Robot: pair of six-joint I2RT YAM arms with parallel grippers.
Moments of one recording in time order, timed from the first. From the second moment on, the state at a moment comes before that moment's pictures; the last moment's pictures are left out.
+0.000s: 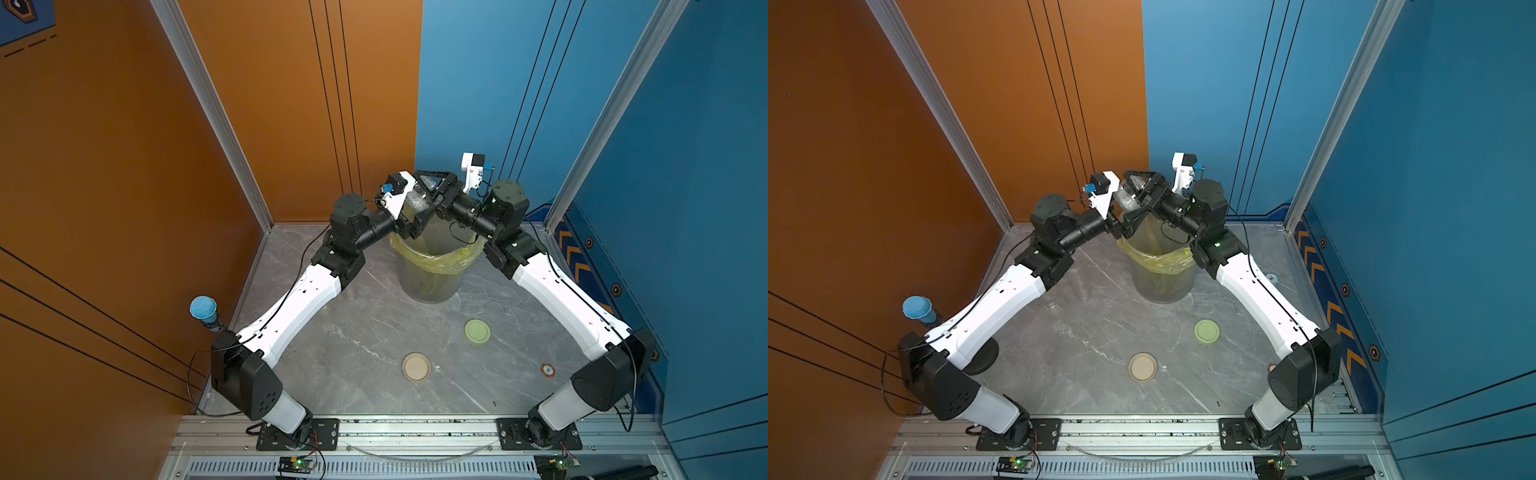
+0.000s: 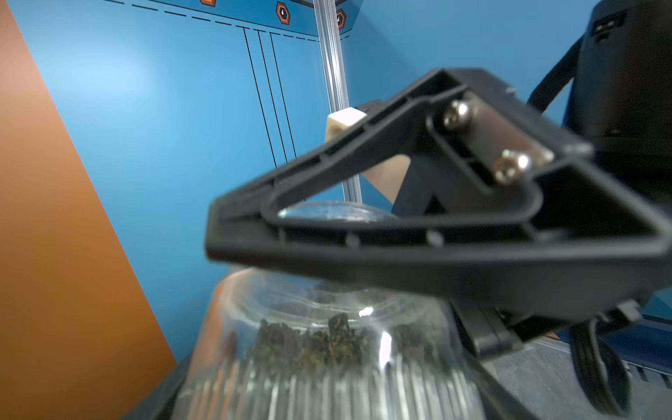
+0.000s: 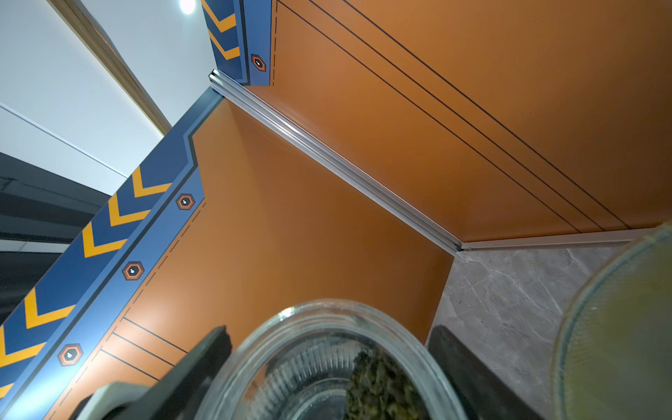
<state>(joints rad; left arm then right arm) -0.54 1.54 1.50 0.21 0.39 0.11 0.51 1.60 1.65 0.12 -0.37 1.07</state>
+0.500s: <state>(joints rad) -0.54 1.52 1.49 0.22 0.39 0.12 0.53 1.60 1.68 0.06 -0.37 1.02</state>
